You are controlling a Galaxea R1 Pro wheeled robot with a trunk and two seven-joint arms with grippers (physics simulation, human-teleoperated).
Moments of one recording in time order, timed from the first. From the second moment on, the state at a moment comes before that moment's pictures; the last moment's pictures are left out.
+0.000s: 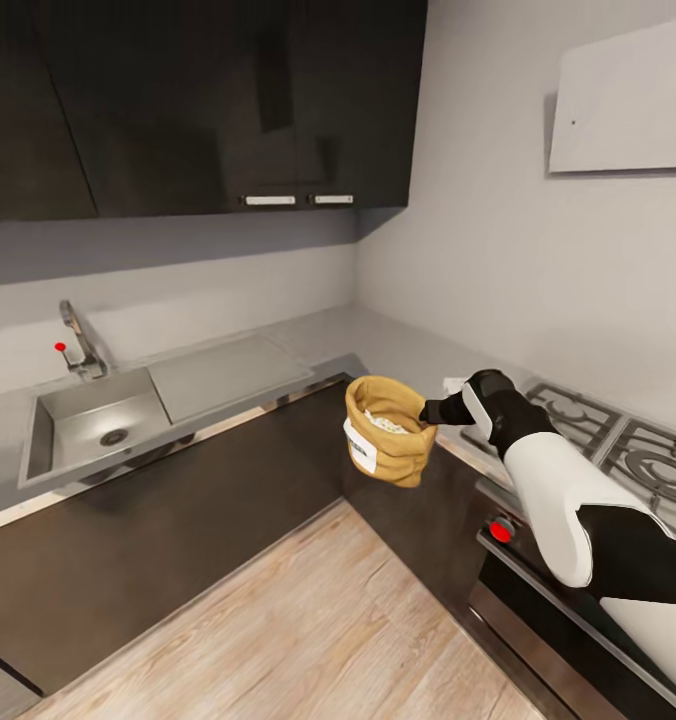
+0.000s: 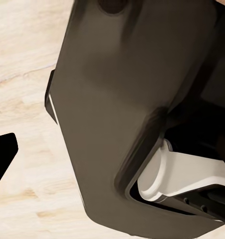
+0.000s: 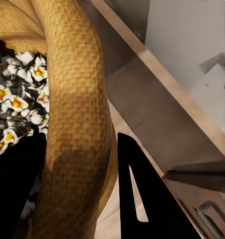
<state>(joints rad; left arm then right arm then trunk) 0.00 -0.03 0.06 -0.05 0.33 -0.01 0.01 -1.24 -0.01 -0.05 -0.46 0.06 0.85 0.15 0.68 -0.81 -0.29</state>
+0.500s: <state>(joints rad) 0.00 -0.03 0.06 -0.05 0.32 -0.01 0.01 -1.24 -0.01 -0.05 -0.46 0.06 0.85 0.15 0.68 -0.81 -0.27</state>
